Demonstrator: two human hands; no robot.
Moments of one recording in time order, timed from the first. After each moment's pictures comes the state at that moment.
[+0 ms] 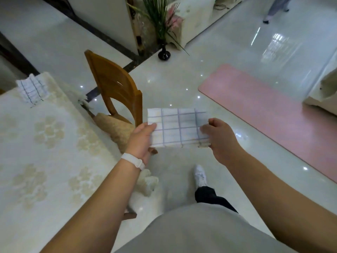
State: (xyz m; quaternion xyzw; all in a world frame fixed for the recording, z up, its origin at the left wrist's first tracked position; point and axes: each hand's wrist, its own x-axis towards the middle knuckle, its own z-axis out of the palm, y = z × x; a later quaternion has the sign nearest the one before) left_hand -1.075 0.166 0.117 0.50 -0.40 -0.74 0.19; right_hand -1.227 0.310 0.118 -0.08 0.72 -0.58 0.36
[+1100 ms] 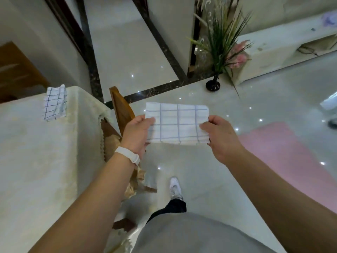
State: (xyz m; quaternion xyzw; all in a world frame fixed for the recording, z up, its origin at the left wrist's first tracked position) left_hand -1.292 -0.100 0.154 0.57 -0.36 -0.63 0.38; right_hand -1.491 -0.038 0.139 -0.23 0.68 -0.50 0.48
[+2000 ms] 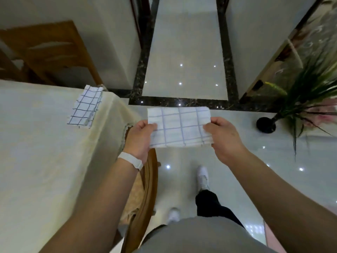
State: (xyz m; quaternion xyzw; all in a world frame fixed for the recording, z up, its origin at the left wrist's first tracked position) left_hand -1.253 -0.365 0.127 0.66 -0.19 -0.55 0.47; right_hand -1.460 -0.403 0.116 -0.36 0.63 -0.37 0.58
